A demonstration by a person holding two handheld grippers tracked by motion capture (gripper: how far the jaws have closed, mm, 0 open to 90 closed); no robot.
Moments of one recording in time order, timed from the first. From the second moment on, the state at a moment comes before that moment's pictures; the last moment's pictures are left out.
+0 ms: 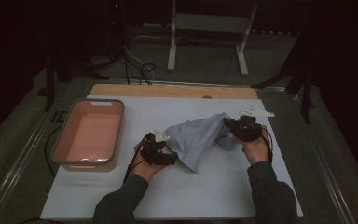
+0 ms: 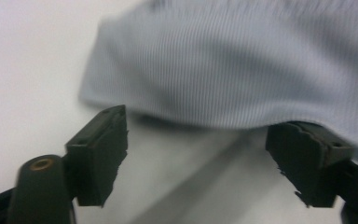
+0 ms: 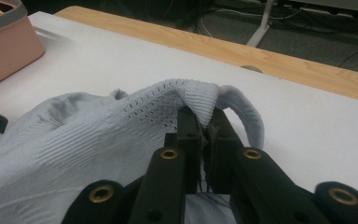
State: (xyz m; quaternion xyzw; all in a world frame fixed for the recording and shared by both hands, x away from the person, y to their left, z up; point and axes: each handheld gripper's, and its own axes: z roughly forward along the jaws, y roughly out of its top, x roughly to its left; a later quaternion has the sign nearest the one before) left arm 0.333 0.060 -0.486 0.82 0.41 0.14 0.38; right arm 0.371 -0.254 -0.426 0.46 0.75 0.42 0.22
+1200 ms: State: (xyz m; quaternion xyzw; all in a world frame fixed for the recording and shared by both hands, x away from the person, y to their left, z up) left arm 0.357 0.075 -0.433 0.76 0.41 0.13 0.48; right arm 0.320 -0.216 -0.422 0.38 0.79 0.44 0.20
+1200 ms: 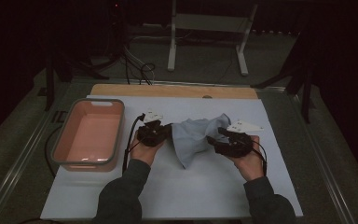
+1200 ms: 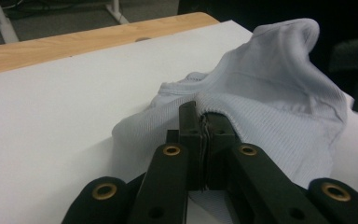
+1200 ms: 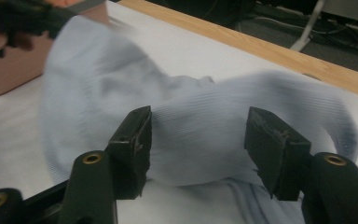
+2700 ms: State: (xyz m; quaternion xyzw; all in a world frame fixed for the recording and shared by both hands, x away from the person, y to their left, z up) left arm 0.310 0.079 -0.408 0.77 0.38 0.09 0.51; right arm 0.330 -0.137 -0.445 0.25 0.86 0.43 0.09
